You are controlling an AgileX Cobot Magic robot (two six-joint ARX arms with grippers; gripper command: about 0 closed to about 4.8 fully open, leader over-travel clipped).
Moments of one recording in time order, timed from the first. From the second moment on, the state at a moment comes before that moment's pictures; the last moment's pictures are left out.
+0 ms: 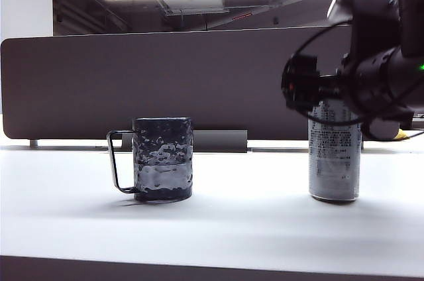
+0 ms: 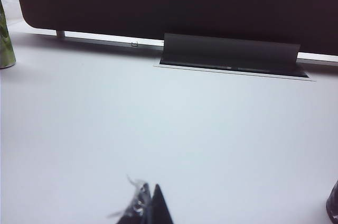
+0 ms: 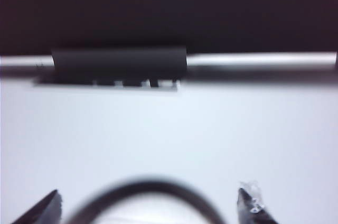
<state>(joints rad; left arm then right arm) -0.02 0.00 0.01 -0.02 0.02 -0.04 0.60 1.65 0.32 1.36 0.39 0.12</state>
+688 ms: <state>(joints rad) -0.02 0.00 0.01 -0.02 0.02 -0.04 0.60 0.84 0.33 1.07 0.39 -0.19</state>
